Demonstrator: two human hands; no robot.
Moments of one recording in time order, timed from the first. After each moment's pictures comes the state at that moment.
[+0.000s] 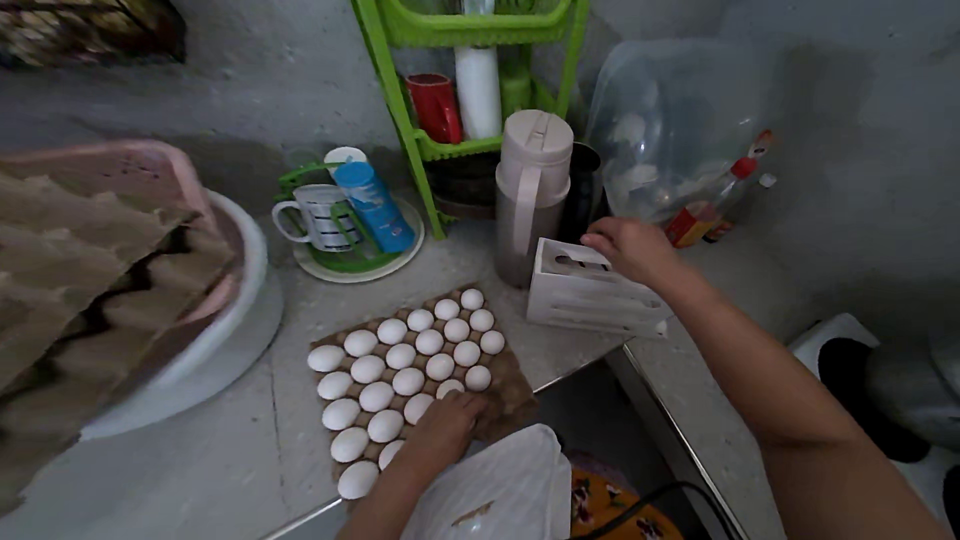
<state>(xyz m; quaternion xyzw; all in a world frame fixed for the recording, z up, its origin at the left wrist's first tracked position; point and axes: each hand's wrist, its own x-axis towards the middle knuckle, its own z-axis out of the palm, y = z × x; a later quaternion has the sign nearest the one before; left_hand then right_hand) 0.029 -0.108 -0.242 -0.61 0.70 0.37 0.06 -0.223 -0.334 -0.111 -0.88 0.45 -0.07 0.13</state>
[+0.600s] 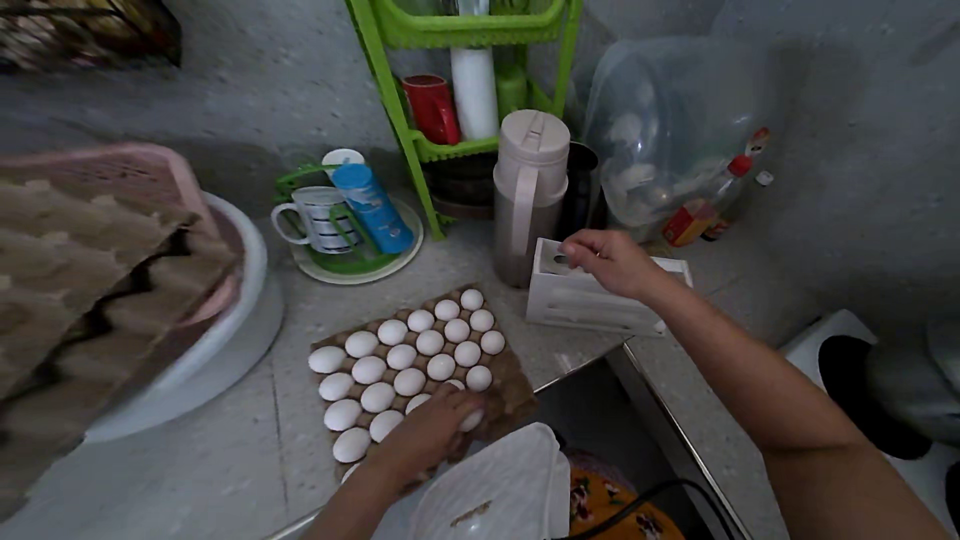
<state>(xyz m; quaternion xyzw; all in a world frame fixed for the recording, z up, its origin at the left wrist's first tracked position) 0.055 -0.104 -0.240 -0.55 0.76 0.34 0.02 -0.208 -0.307 -0.116 -0.86 0.36 -0.18 0.33</state>
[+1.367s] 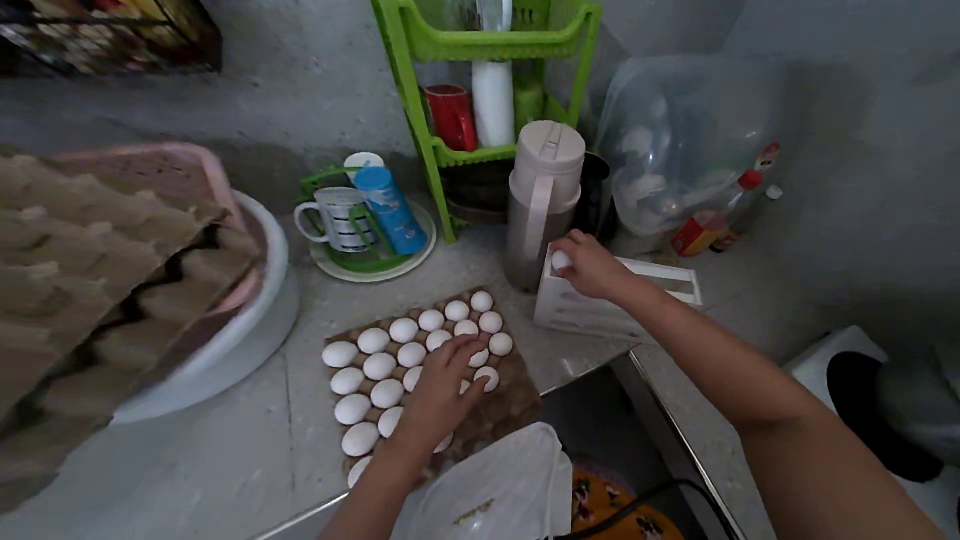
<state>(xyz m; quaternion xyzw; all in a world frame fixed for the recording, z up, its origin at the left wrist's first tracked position) 0.046 -0.119 -0.243 -0.64 0.67 0.21 -0.30 -0.171 -0.342 -0.164 -0.90 0.39 -0.08 0.19</state>
